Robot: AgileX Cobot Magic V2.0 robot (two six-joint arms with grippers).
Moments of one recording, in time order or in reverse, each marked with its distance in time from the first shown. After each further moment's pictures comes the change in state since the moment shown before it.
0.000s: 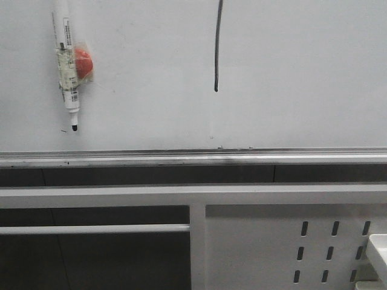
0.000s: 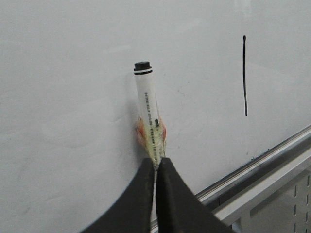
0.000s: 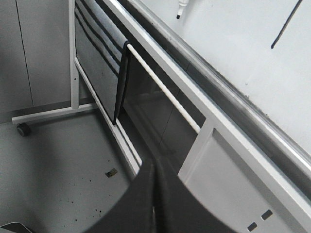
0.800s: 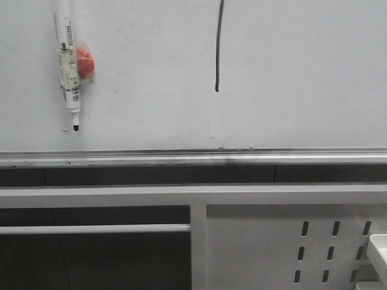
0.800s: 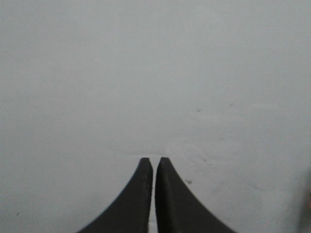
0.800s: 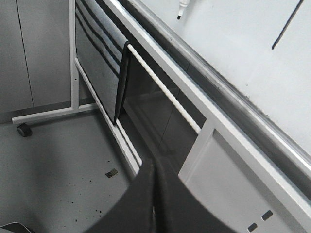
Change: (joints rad) left arm 0.639 -0.509 0.000 -0.013 0.359 -0.091; right arm 0.000 -0.001 0.001 0.000 0.000 0.000
